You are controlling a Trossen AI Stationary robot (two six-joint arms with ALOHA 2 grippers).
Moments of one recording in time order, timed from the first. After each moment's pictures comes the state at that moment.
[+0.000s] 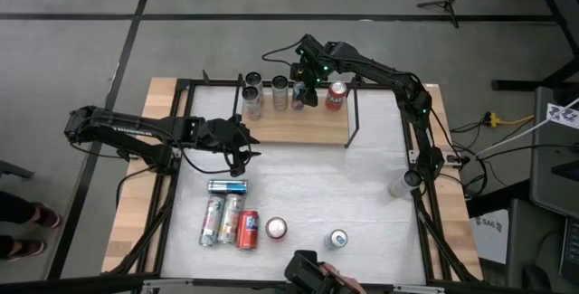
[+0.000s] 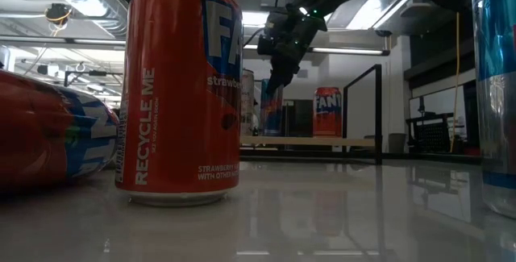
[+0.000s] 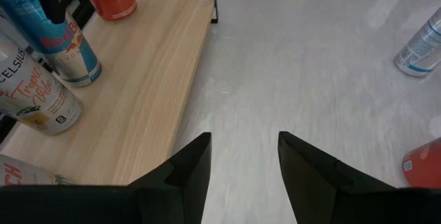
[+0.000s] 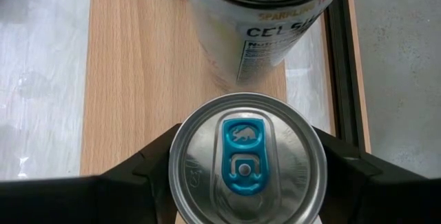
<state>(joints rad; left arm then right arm) -0.01 1.10 0.82 -0.37 -0.17 -0.10 -0.58 2.13 2.02 -1.00 -0.31 -0.50</state>
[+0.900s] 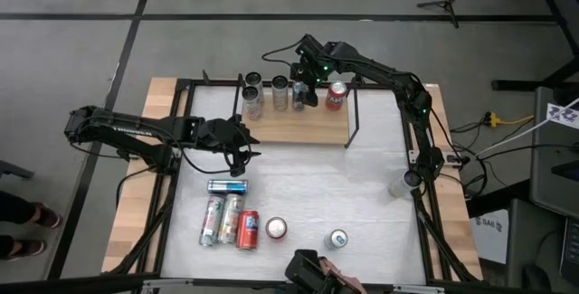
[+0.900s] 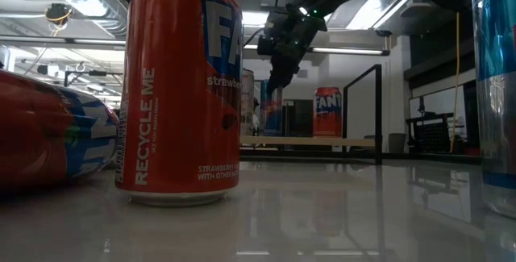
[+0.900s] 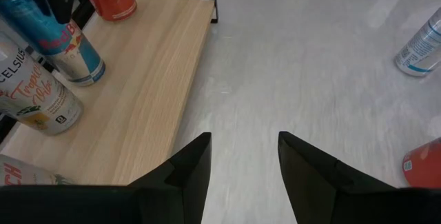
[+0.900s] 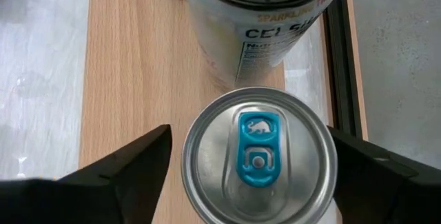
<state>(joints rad) -0.01 1.10 0.82 -0.37 -0.17 -0.10 -0.58 2.13 2.02 -0.99 -0.31 -0.51</state>
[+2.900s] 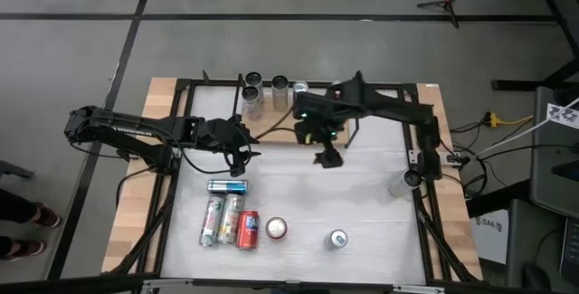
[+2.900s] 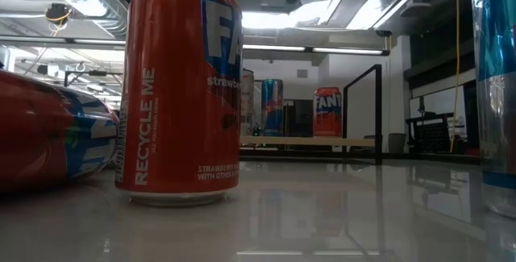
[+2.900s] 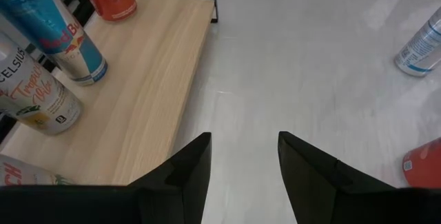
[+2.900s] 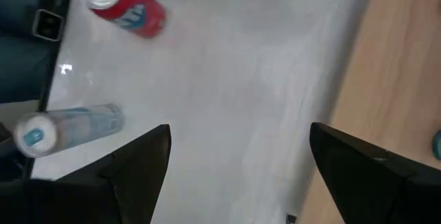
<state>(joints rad) -0.01 1.10 0.82 -0.37 -0.17 -0.10 -0.05 1.98 2.31 -1.57 -0.27 -0.29</state>
